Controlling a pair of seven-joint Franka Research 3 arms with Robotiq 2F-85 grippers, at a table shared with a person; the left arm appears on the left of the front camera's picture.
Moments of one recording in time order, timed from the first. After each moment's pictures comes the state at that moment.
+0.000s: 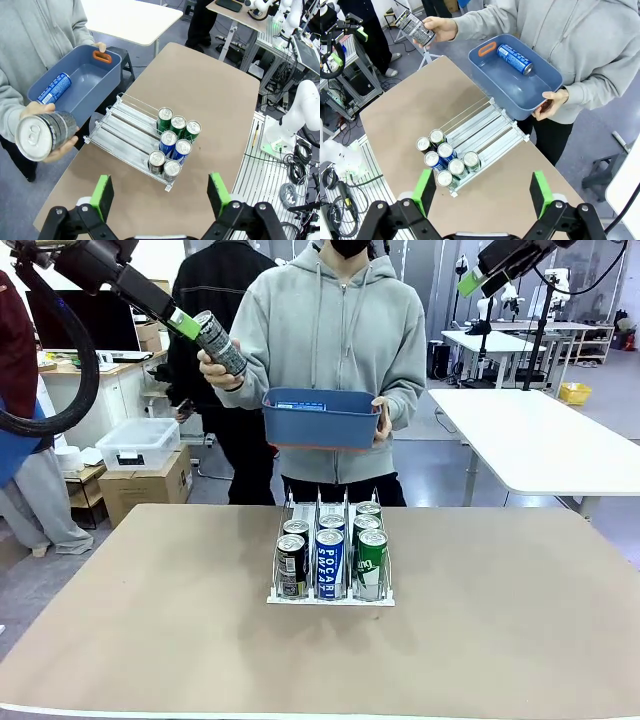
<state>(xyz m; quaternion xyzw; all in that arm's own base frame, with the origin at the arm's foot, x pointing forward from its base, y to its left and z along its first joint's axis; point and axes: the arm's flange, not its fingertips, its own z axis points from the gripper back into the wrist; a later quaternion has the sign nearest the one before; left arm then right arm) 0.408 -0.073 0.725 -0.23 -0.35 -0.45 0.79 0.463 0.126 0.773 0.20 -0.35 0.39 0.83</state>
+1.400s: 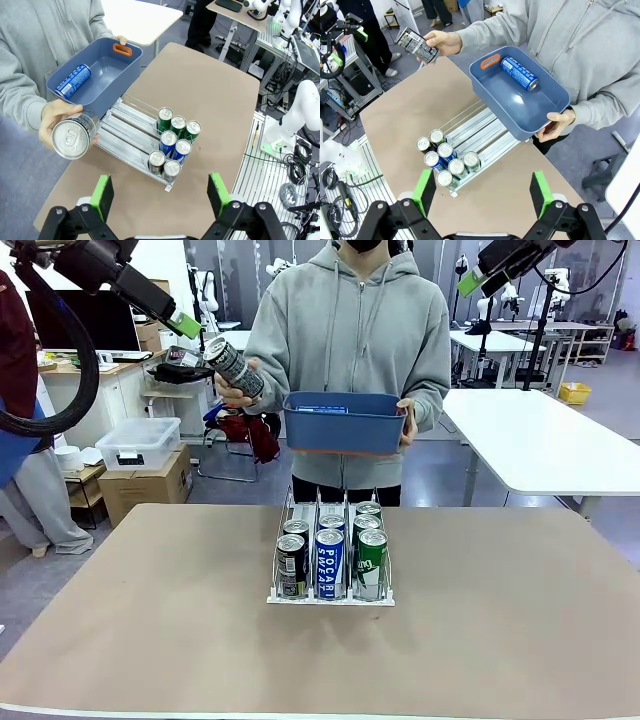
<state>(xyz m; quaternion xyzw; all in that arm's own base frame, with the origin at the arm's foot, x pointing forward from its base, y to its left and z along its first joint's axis) 0.408 -0.073 0.725 -0.23 -0.35 -0.45 0.79 0.463 0.126 0.773 0.20 -0.35 0.39 0.83</state>
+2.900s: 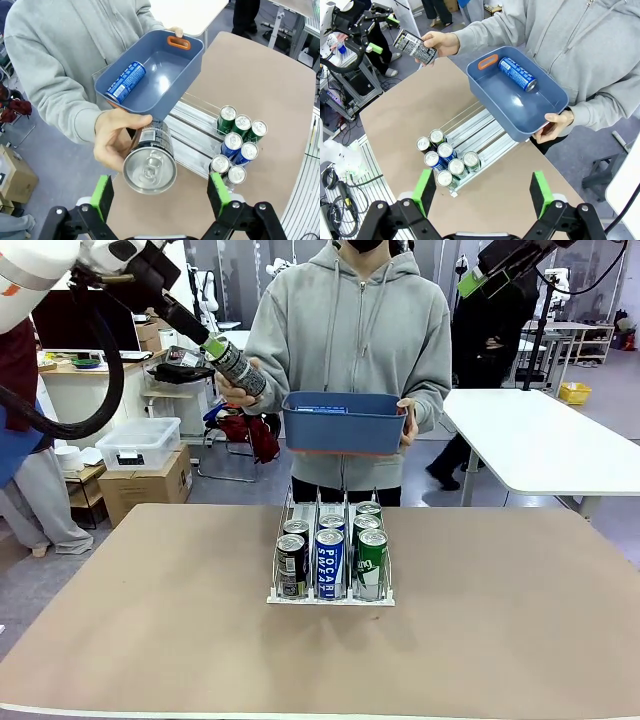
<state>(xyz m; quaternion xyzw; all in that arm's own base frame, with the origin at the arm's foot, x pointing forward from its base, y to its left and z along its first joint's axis) 0.475 -0.097 0.698 -0.10 -0.39 -0.46 0.79 0.463 0.126 0.773 0.20 -0.35 0.39 0.83</state>
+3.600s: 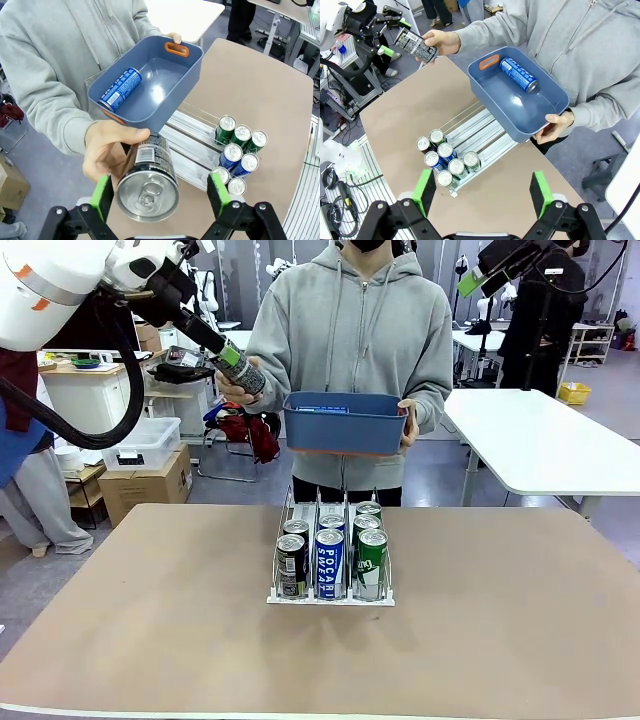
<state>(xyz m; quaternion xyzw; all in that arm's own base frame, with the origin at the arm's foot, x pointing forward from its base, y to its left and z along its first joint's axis) 0.500 -0.108 0.677 -0.13 -0.40 -0.45 0.79 0.463 0.126 0.773 0.20 -0.35 0.39 0.83</state>
